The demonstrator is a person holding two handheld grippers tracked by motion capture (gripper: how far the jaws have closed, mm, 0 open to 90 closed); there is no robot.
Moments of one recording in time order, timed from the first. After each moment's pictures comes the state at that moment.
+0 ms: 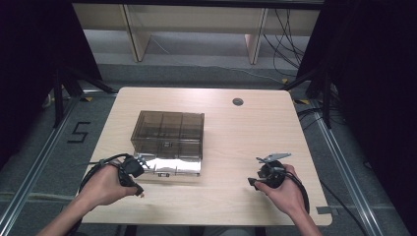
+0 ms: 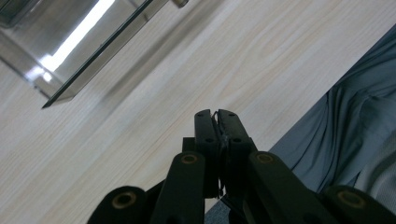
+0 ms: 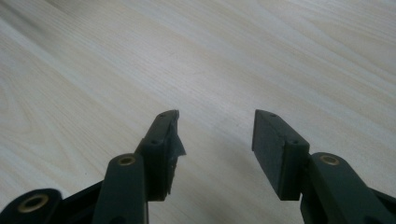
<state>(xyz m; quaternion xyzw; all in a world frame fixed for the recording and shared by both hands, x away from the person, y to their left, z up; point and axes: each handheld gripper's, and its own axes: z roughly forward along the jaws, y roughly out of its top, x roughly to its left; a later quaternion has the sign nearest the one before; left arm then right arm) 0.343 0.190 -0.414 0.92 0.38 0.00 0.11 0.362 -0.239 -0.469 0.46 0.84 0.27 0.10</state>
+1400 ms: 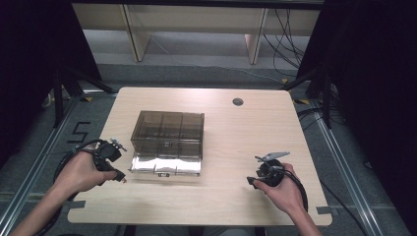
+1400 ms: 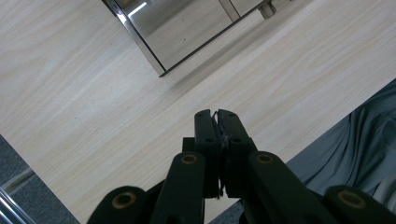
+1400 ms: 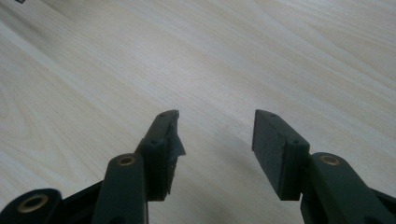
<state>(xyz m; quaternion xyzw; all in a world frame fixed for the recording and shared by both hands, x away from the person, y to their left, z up) 0.360 0.239 -0.383 0.89 0.44 0.03 0.14 0.365 -0.237 -0.470 0.46 0.84 0.28 0.10</state>
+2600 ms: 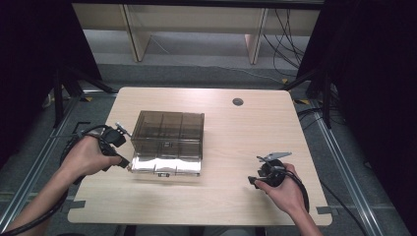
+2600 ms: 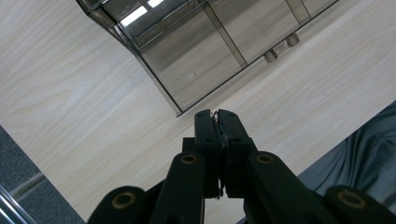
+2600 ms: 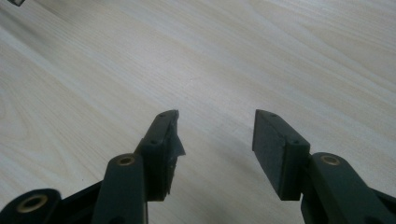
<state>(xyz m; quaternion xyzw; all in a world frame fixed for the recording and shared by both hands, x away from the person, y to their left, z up) 0.390 0.228 -0.364 0.89 0.44 0.03 0.13 0.363 -0.240 -0.468 0.47 0.83 0.28 0.10</state>
